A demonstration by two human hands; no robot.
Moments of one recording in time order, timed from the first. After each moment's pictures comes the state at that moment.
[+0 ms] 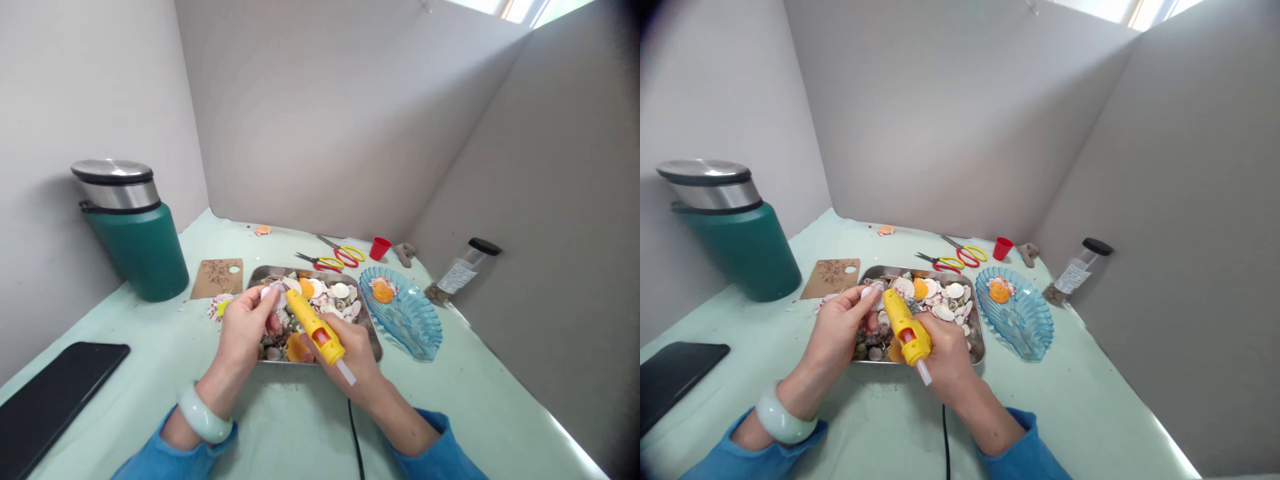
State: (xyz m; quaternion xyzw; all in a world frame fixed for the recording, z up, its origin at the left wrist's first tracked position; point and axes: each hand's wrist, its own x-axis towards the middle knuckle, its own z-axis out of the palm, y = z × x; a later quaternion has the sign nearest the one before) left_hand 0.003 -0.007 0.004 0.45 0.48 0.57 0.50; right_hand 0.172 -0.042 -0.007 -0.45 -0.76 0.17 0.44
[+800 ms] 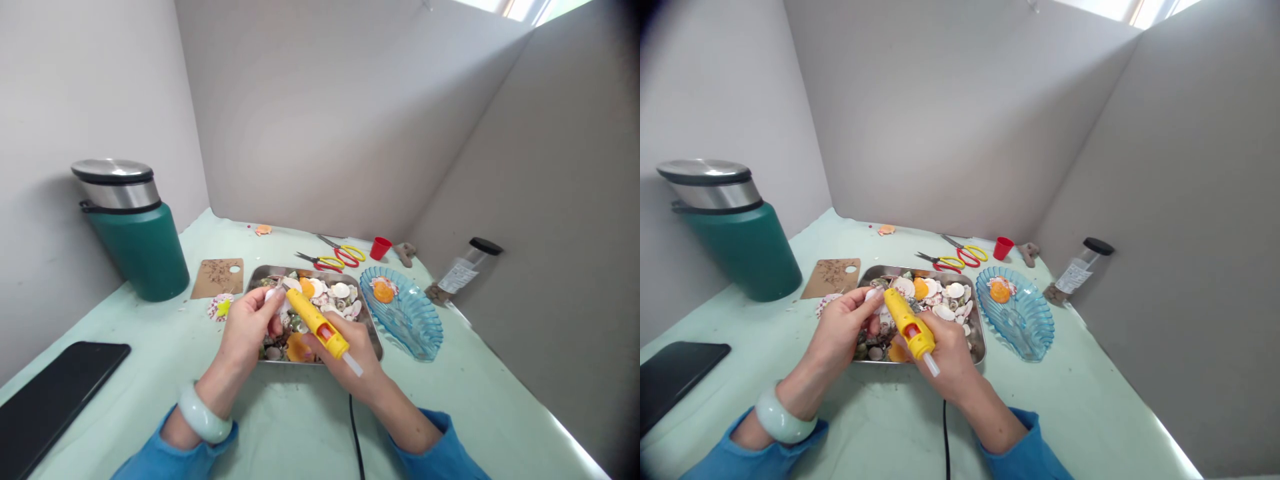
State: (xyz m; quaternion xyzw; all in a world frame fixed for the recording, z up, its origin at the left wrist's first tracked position) left_hand 0.002 -0.007 0.004 0.47 0.46 0.54 0.52; right_hand 0.172 -0.043 -0.004 -0.46 -0.74 0.22 0.43
